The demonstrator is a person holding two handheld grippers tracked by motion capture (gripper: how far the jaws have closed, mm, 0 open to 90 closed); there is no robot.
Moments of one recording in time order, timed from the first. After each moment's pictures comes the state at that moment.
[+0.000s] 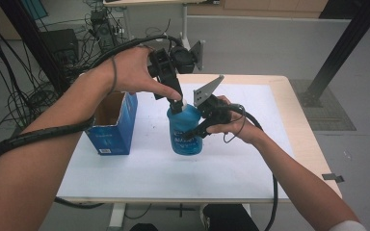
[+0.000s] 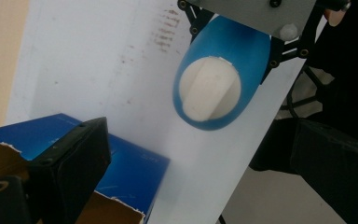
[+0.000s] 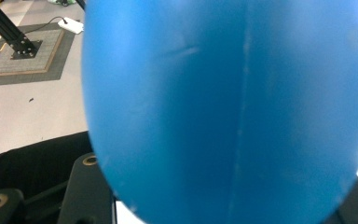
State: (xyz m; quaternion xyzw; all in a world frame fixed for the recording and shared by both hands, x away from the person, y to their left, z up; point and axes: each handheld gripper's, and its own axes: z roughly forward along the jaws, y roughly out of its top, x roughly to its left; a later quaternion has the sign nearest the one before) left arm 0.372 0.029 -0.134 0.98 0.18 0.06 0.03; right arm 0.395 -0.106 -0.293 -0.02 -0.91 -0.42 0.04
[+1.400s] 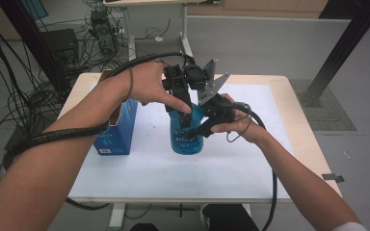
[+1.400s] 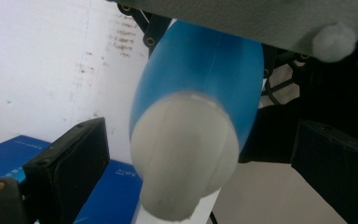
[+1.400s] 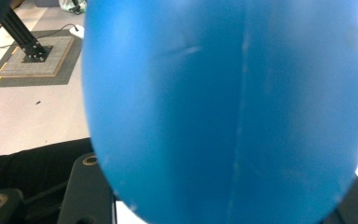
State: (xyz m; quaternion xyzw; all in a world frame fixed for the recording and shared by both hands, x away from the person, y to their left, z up) left arm 0.371 0.006 -0.165 0.99 0.14 0.01 0.01; right arm 0.387 -0.113 -0.280 0.00 -0.89 -0.45 0.04
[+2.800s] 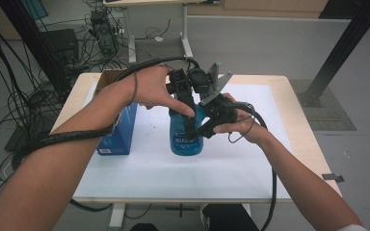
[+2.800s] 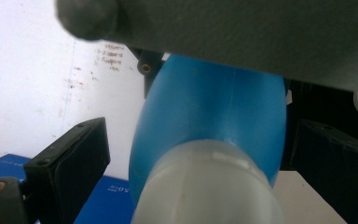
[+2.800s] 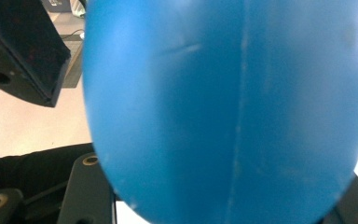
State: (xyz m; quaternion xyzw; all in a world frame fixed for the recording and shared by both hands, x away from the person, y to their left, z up) left arm 0.367 -0.001 -0.173 0.99 0.14 0.00 0.04; right arm 0.382 -0.115 -0.272 0.02 -0.89 -0.46 0.04
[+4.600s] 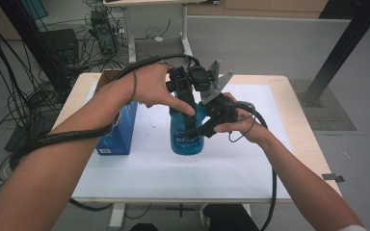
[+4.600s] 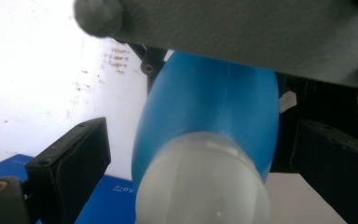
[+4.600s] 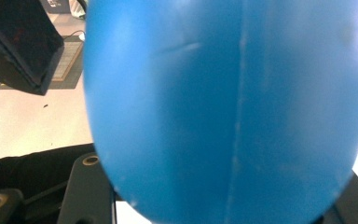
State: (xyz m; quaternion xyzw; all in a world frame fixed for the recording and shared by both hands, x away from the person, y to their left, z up) left arm 0.367 -0.001 -0.165 0.99 0.13 0.01 0.03; right arm 0.381 -0.117 -0.270 0.01 -0.89 -0.46 0.04
